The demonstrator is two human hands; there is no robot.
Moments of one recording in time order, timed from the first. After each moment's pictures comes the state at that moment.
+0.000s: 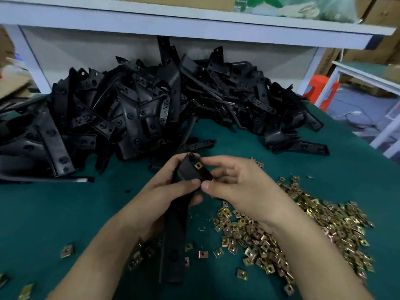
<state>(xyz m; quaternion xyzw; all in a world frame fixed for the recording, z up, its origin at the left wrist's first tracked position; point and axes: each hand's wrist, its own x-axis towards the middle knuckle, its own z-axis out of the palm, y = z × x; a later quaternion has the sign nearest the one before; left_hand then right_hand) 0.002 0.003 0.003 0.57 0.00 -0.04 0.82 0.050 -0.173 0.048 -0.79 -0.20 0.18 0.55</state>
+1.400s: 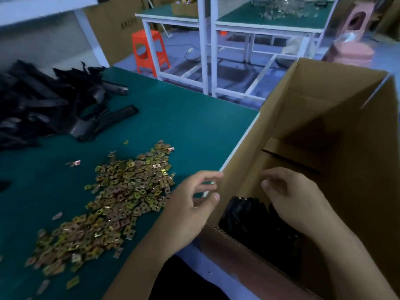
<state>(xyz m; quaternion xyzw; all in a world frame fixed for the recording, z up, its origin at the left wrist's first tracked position) -0.030 -0.309 -0.016 0.76 -0.34 -0.19 0.52 -0.146 -0.512 0.001 -0.87 0.32 -0.05 0.36</state>
